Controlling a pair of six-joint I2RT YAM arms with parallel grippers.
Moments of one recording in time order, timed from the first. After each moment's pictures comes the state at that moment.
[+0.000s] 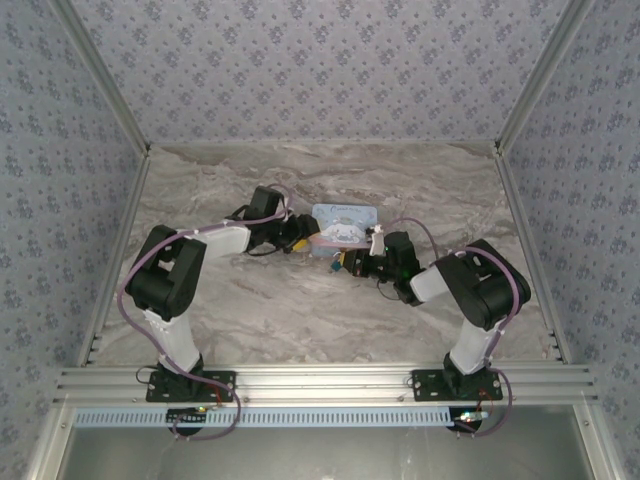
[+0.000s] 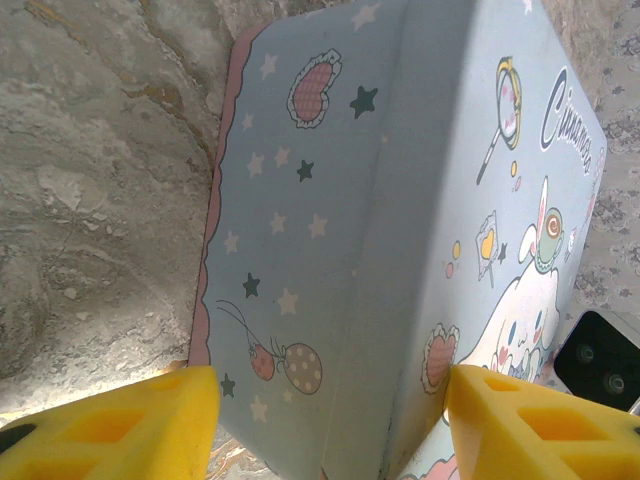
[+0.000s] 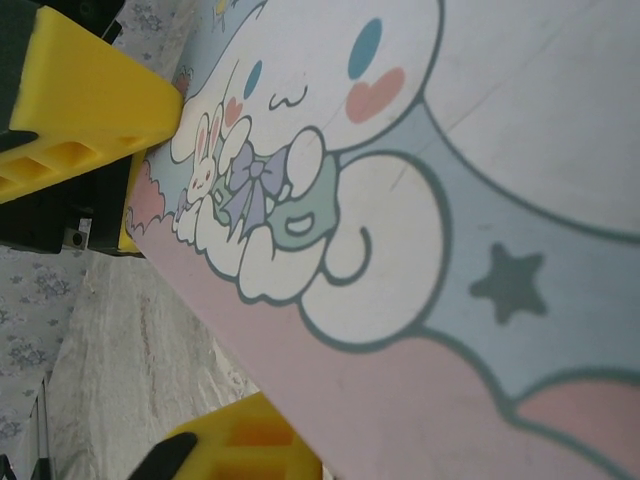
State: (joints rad) left arm -0.48 1.84 1.05 -0.04 0.53 -0.91; right arm 0.48 1.76 0.49 0.81 -0.49 0.70
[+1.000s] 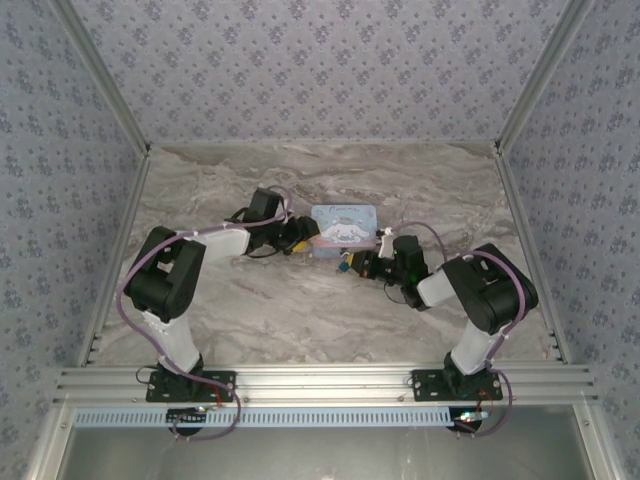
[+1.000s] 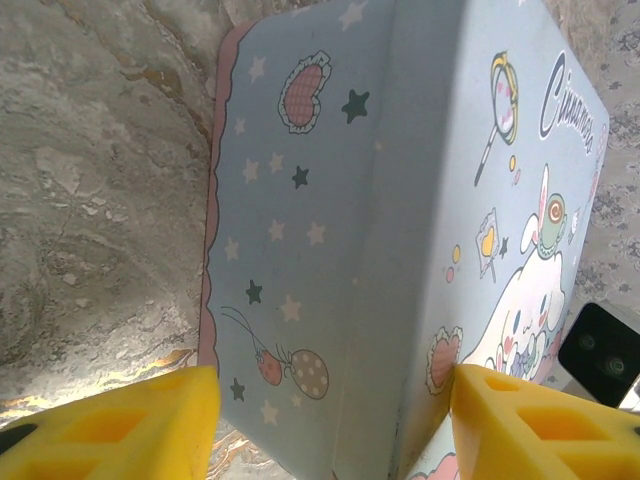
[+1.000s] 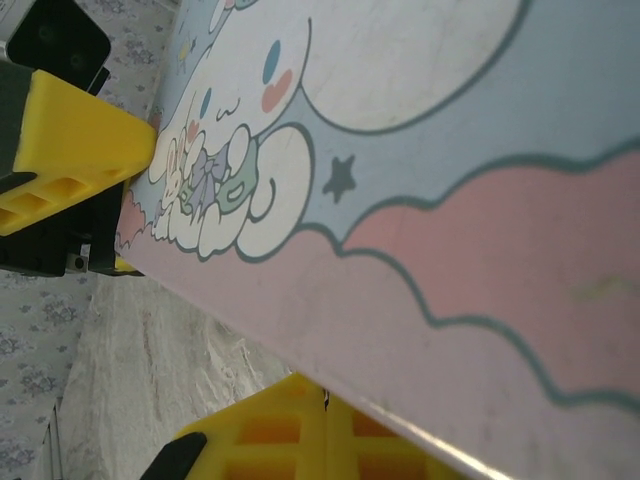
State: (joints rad) left arm -0.48 1.83 1.02 -0.02 0.53 -0.91; right arm 0.43 1.72 0.41 0.84 -0.49 0.75
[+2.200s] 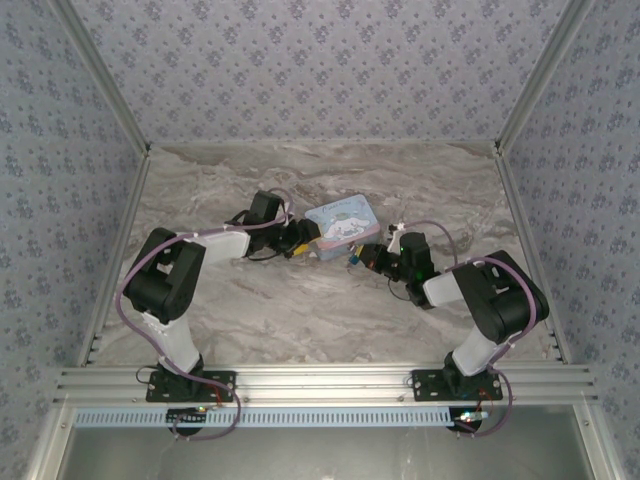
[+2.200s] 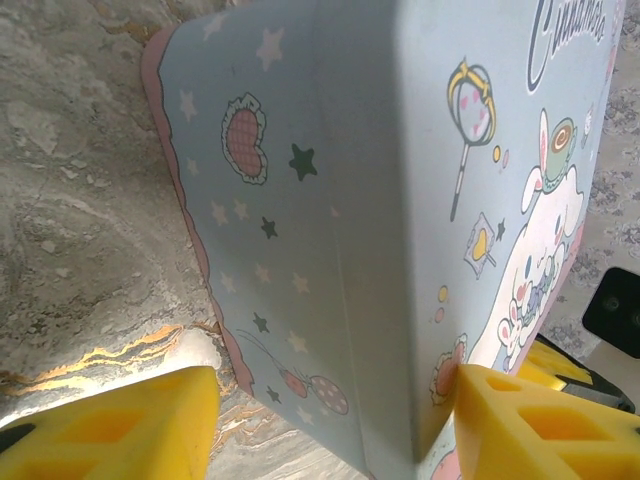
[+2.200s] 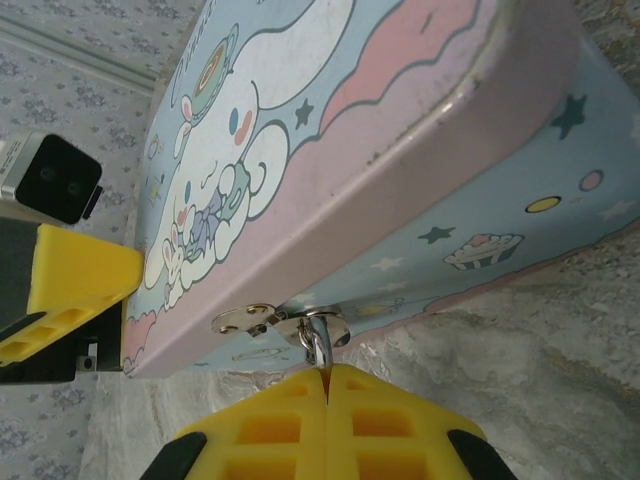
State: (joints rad) left arm -0.49 1.82 1.00 0.00 0.54 -0.92; right arm 0.39 1.64 0.41 0.79 -0.39 0.87
